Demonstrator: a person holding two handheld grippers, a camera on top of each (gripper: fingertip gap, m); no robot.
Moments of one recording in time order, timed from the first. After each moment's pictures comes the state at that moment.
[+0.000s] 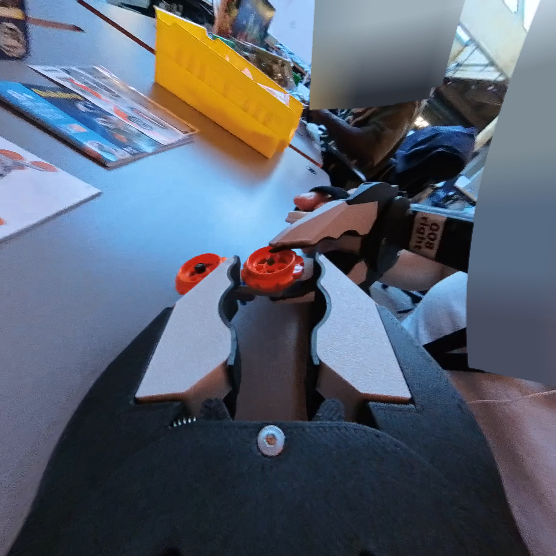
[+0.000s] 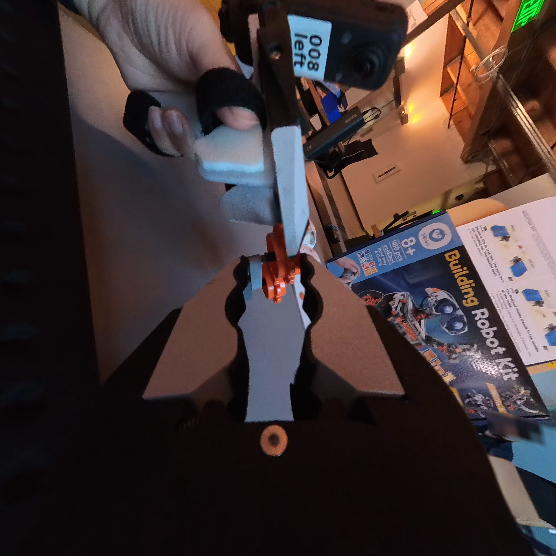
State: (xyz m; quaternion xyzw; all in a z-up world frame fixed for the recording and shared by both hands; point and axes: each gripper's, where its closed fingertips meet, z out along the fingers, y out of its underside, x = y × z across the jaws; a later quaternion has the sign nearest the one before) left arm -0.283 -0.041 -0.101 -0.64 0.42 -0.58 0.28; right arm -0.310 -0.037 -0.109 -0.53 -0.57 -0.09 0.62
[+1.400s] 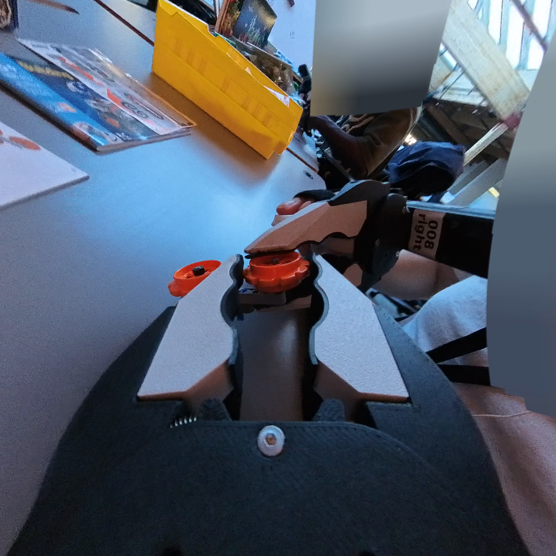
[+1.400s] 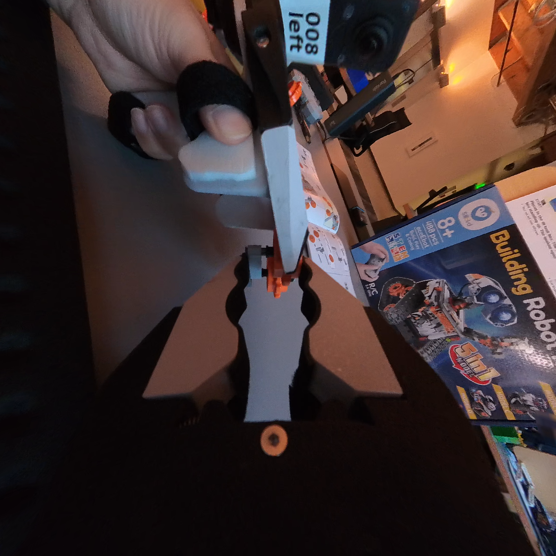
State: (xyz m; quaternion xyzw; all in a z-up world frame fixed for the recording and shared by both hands) left arm -0.277 -0.043 -0.111 -0.65 0.39 -0.60 0.27; right arm -0.311 -0.027 -0.126 -0.57 -0.57 -0.06 0.59
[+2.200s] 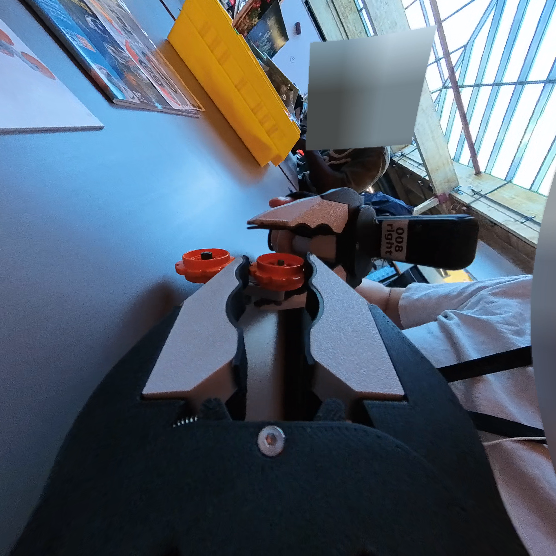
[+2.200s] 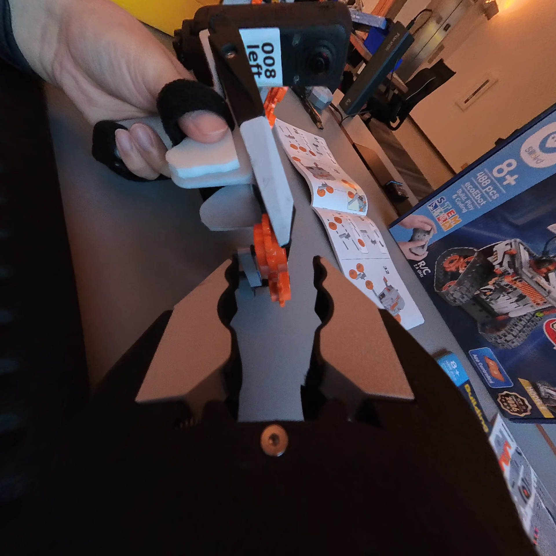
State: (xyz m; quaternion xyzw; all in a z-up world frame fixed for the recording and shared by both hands) left arm -0.282 -0.025 -0.115 -0.67 0.29 -0.66 0.17; right arm -0.301 -0.013 -0.130 -0.64 -0.51 0.05 0.57
